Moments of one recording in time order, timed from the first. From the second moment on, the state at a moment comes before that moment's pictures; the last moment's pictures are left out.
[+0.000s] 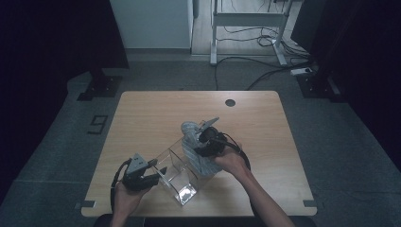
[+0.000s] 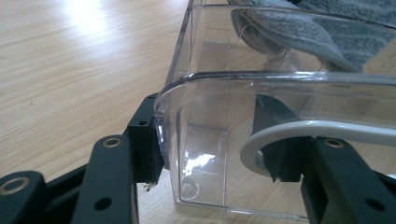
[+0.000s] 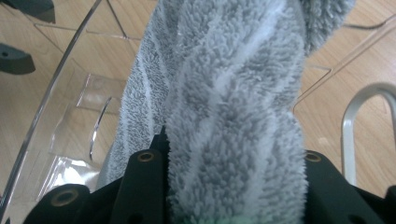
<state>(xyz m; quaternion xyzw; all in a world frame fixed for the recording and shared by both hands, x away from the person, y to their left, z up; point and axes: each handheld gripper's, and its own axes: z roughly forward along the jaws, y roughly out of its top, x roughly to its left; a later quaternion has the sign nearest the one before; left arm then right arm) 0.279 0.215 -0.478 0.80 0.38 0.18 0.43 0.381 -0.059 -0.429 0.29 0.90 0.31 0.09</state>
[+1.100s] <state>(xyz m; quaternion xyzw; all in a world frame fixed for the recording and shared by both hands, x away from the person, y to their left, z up) 0.279 0.214 -0.478 0.80 0.38 0.17 0.43 0.341 -0.100 -0.447 0.29 0.89 0.33 0.09</state>
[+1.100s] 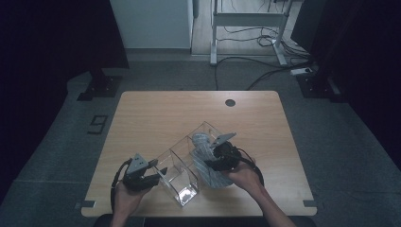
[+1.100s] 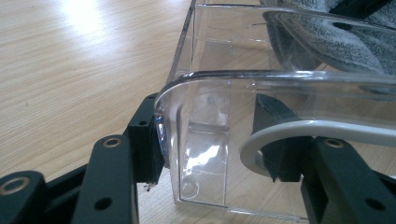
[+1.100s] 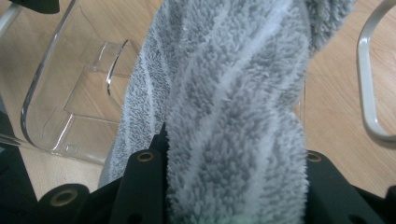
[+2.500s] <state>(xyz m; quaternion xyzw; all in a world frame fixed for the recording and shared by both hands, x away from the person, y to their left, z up) 0.280 0.209 -0.479 0.79 0.39 0.17 0.43 0.347 -0.111 -0.507 0.32 0.89 0.31 0.09</state>
